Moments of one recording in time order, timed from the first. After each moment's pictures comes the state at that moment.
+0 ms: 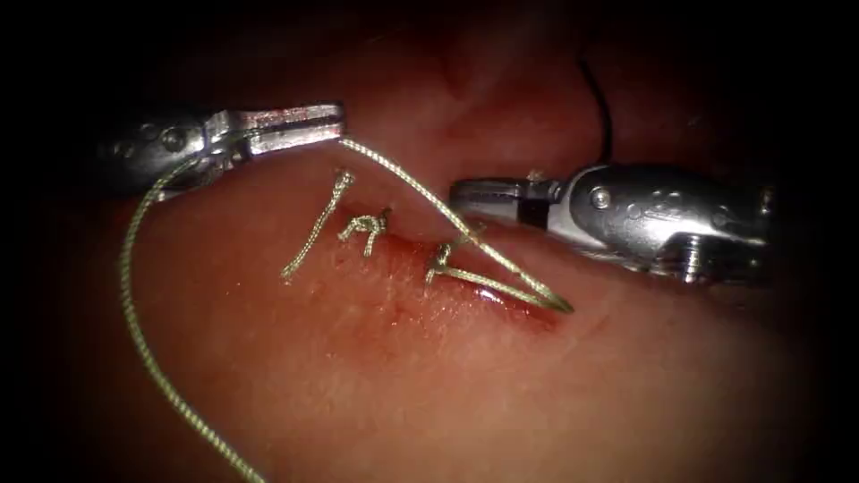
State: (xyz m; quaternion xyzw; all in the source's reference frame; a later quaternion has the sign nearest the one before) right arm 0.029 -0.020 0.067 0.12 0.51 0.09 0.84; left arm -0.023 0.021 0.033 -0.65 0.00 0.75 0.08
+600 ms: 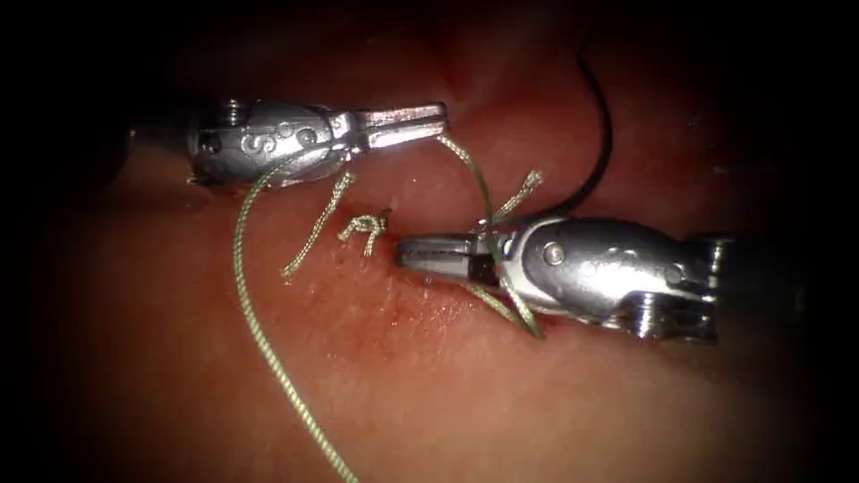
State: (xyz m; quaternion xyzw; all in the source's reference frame) right arm 0.031 -0.021 0.065 0.14 0.58 0.12 0.80; left arm -0.028 0.020 0.042 -0.65 0.03 0.75 0.08
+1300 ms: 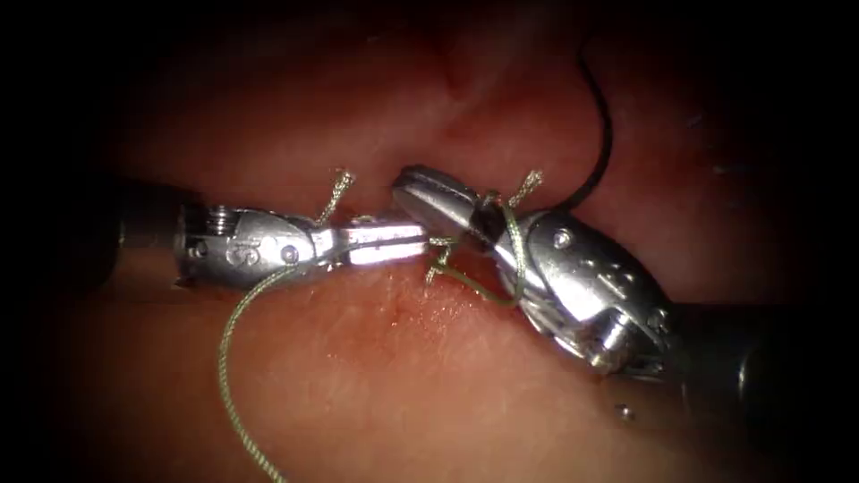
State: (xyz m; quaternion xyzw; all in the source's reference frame) right arm 0.031 -0.021 0.065 0.08 0.62 0.42 0.66; left arm -0.027 0.012 0.041 -0.65 0.01 0.76 0.05
